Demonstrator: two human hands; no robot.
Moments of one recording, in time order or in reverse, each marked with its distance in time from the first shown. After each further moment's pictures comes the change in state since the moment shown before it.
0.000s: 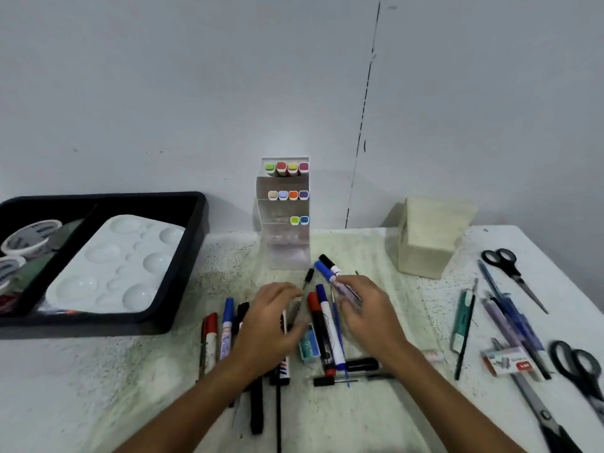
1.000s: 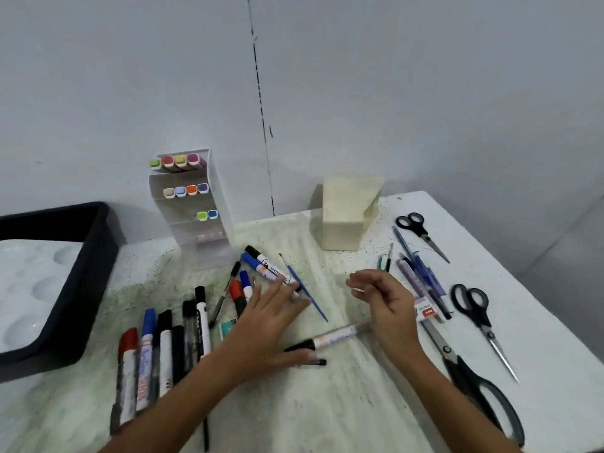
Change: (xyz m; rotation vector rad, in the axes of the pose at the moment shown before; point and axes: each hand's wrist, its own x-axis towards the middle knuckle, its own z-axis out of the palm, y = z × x) left_hand 0.010 0.058 0.057 0.250 -0.358 0.462; right_hand -0.068 0.049 -0.088 0.551 0.438 0.203
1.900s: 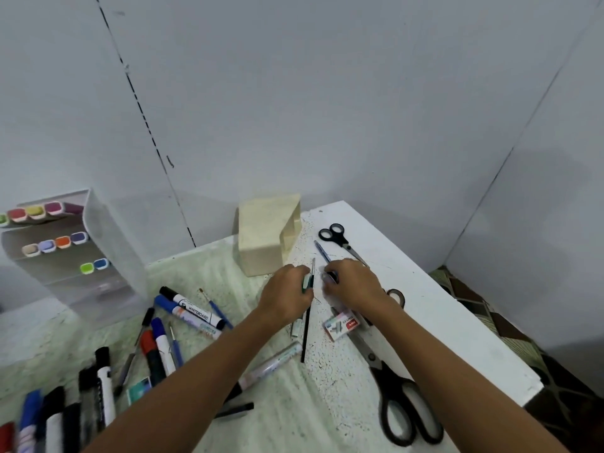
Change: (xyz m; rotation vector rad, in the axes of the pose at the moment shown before) left_hand 0.182 0.078 0.039 -0.299 -0.095 -0.295; right_hand 0.092 -0.005 -0.083 -1.192 -0.199 0.127
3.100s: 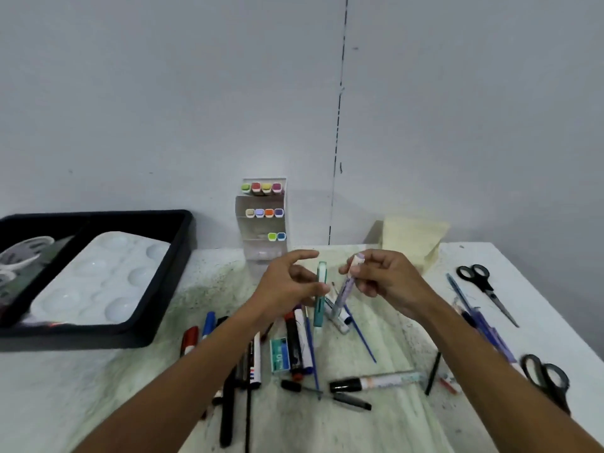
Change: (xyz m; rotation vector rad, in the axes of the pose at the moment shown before) left_hand -0.118 -0.098 -0.150 -0.887 0.278 -0.322; right_hand 0.006 -0.161 0.002 1.253 -0.540 -0.249
